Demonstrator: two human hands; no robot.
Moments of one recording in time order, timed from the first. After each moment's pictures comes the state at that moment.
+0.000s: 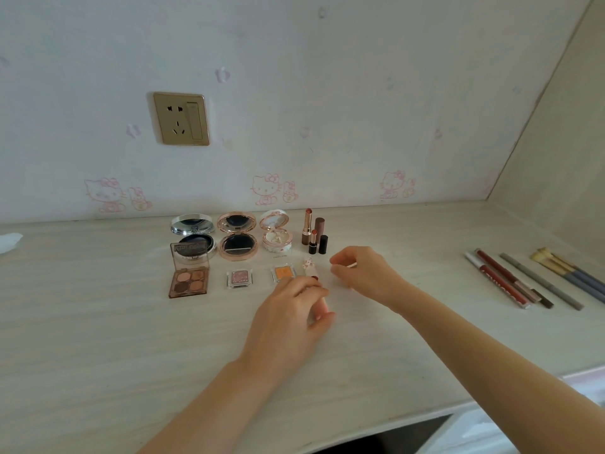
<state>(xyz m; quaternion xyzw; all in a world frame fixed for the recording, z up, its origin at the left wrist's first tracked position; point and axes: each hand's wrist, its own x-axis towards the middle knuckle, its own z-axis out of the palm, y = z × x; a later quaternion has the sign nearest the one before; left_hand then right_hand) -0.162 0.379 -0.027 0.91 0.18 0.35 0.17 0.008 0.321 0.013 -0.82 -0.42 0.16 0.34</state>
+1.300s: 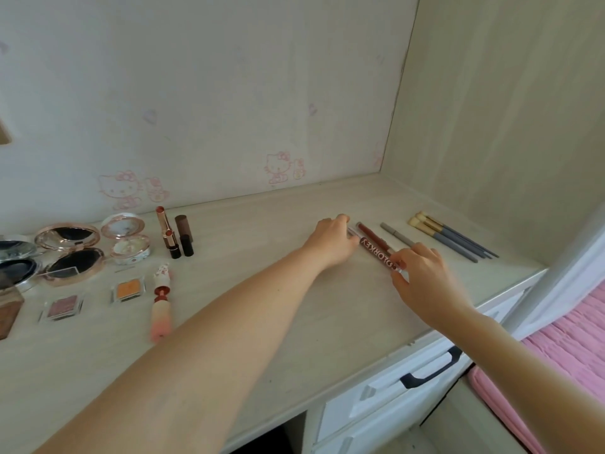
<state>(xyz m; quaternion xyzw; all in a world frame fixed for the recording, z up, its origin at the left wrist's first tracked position) 0.140 0.284 -0.008 0.94 0.16 0.08 0.30 0.152 0.094 -0.017 -0.93 -0.32 -0.12 0.17</state>
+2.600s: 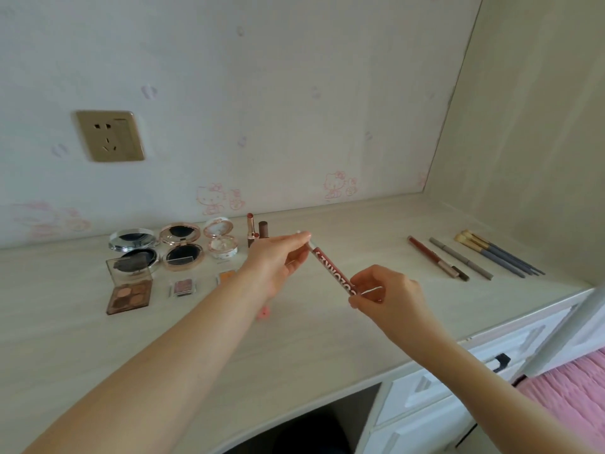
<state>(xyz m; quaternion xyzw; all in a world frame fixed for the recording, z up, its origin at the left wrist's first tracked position) -0.060 0.367 0.041 0.46 0.27 0.23 0.82 -0.003 0.175 0.024 -0.84 -0.34 0.05 0.41</state>
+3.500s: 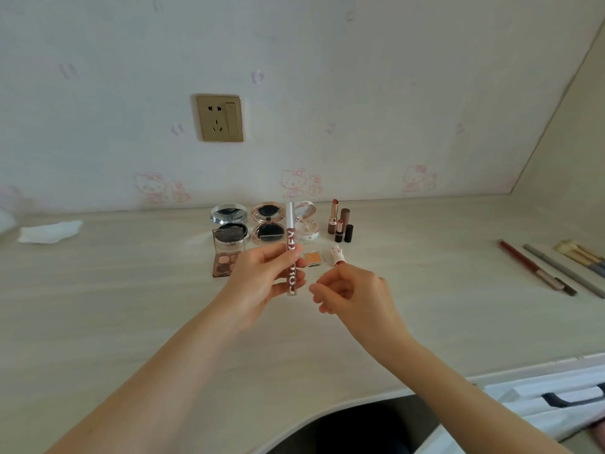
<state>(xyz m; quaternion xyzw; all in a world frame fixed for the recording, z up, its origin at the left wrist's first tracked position) -0.224 0.413 0.028 0.57 0.26 0.29 0.72 -0.119 0.287 0.016 -0.73 -0.43 0.16 0.51</state>
